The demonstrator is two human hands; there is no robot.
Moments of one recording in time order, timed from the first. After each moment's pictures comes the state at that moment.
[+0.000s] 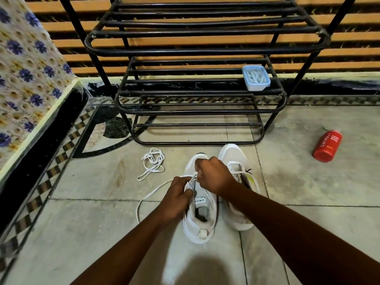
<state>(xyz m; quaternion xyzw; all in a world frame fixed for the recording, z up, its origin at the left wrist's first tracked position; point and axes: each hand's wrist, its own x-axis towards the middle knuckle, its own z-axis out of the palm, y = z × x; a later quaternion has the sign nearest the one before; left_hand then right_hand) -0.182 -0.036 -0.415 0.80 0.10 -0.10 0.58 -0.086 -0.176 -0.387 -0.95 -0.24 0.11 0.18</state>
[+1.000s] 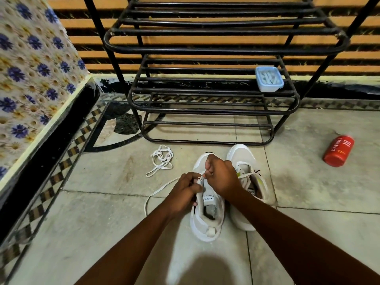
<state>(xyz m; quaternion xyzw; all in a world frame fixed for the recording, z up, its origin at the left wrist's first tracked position) -0.179 -0.032 -0.415 0.72 0.17 -0.13 0.66 -0.098 -0.176 -0.408 -0.93 -0.15 0.08 0.34</state>
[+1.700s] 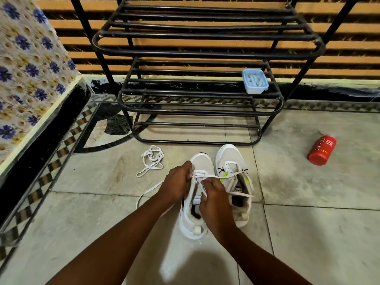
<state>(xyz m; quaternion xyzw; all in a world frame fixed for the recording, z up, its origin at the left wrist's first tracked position) -0.143 -0.035 -0.417 0.94 0.04 -0.04 0.33 -0.178 -0.193 -0.420 -0.93 -0.13 -0.01 0.35</state>
